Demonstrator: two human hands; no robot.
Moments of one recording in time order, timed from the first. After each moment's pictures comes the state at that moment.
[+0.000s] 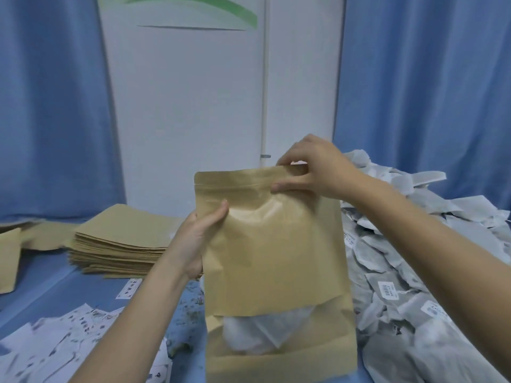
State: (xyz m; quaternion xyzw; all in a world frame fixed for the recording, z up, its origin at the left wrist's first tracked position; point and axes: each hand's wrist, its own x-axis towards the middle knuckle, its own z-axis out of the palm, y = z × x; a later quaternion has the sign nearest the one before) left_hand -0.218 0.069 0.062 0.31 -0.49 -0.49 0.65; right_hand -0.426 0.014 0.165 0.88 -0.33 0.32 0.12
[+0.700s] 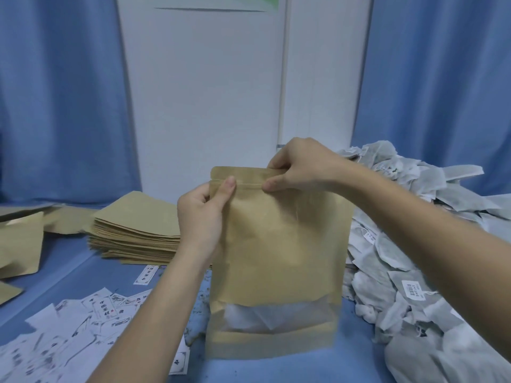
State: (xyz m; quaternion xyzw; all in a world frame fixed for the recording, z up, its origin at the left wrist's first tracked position) left_hand -0.217 0.067 0.068 0.39 -0.44 -0.22 0.78; right_hand -0.370 0.019 0.165 0.90 -0.37 0.23 -0.03
